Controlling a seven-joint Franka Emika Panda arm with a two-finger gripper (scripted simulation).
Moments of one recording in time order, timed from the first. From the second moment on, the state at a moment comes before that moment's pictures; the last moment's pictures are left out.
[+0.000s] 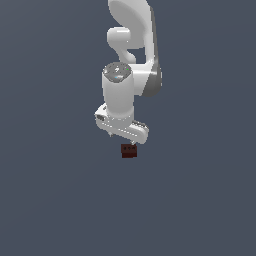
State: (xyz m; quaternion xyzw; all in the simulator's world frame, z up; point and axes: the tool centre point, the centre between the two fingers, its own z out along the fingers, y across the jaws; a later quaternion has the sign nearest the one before) arm 0.003 -0.024 0.160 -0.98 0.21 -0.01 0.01
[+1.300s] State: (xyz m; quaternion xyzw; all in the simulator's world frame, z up) arm -0.006 -0.003 0.107 -0.85 0.53 0.00 0.01
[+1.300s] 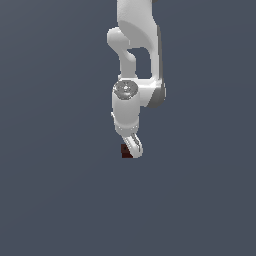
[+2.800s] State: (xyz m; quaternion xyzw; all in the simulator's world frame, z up) arm -0.013 0.006 0.072 -0.72 0.70 0.00 0.00
